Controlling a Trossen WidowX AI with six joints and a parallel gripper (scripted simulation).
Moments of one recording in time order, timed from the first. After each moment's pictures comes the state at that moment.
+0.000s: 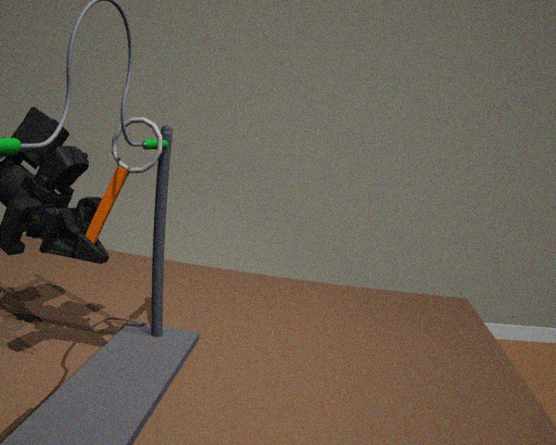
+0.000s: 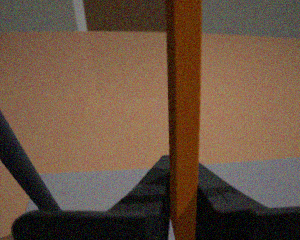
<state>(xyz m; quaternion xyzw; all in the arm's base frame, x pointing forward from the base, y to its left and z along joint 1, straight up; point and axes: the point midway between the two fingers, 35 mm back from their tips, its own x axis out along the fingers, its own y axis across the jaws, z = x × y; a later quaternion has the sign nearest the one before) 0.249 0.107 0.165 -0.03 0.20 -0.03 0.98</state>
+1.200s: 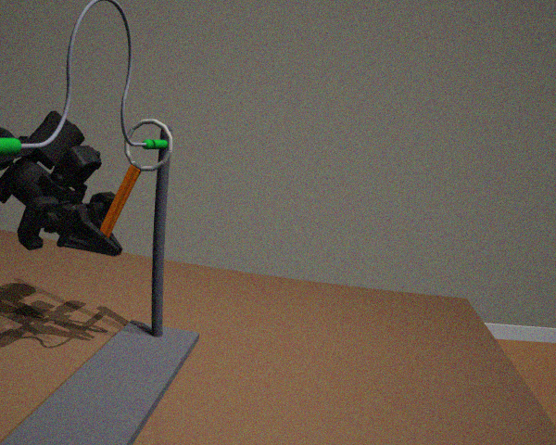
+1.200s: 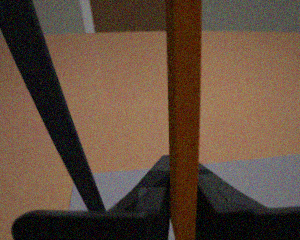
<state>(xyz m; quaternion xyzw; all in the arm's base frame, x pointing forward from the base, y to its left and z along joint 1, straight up) 0.246 0.148 0.165 -0.01 0.20 -0.02 0.98</state>
